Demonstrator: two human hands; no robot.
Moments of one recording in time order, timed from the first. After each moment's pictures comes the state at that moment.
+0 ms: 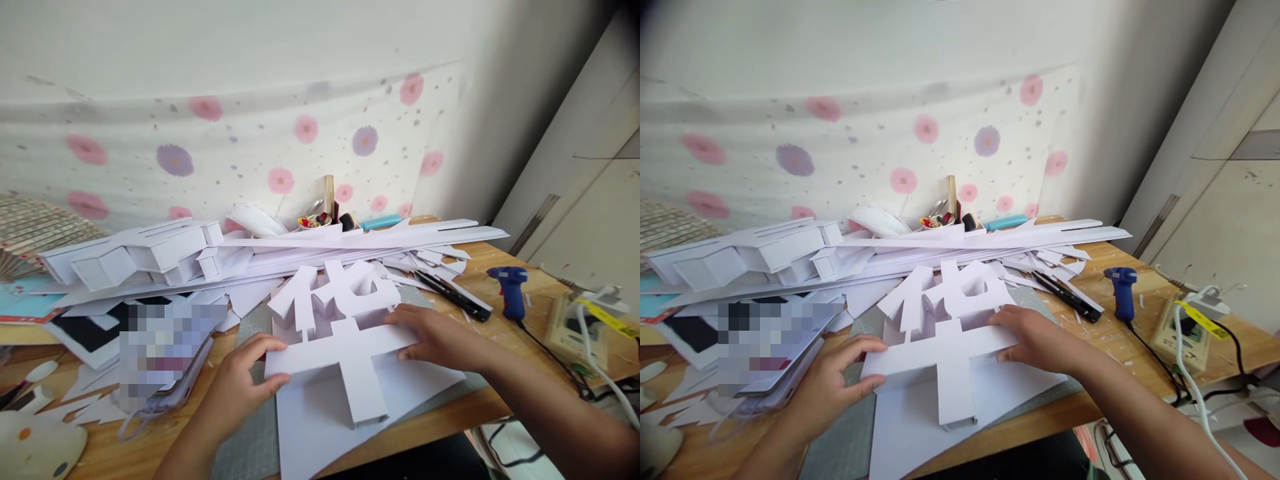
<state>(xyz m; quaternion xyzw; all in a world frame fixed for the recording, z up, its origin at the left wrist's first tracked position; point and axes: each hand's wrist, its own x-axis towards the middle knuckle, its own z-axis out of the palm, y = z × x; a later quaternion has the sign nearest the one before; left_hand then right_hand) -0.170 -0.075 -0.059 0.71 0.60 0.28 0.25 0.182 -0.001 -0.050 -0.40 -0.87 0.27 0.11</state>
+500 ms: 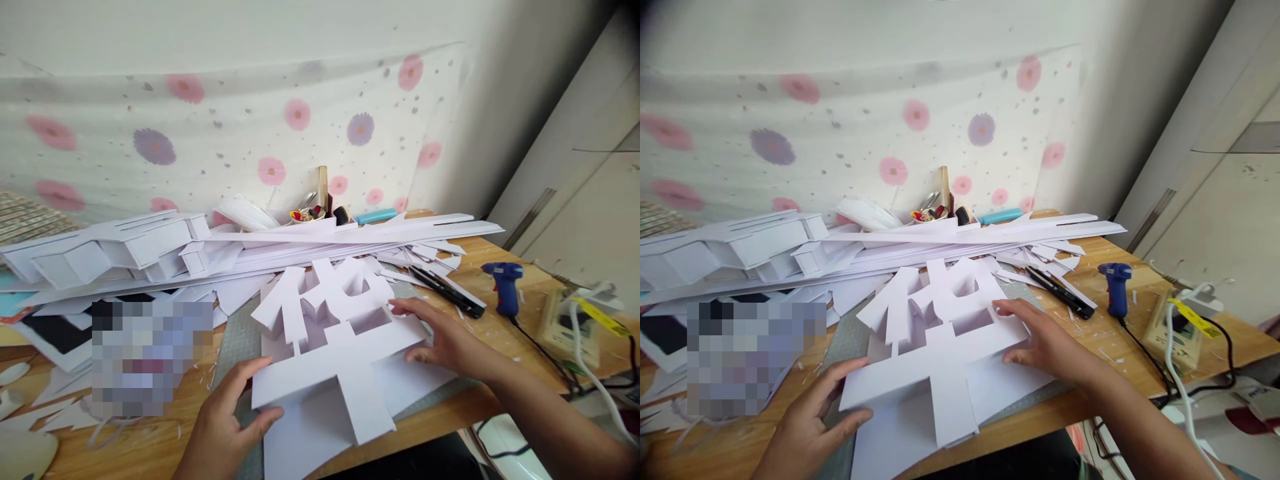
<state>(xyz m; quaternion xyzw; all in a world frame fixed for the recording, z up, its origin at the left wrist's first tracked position) -0.168 -0.108 -0.116 0.65 0.63 0.37 0.20 0.217 -0.003 -0.093 -0.42 -0.83 0.27 0.26</state>
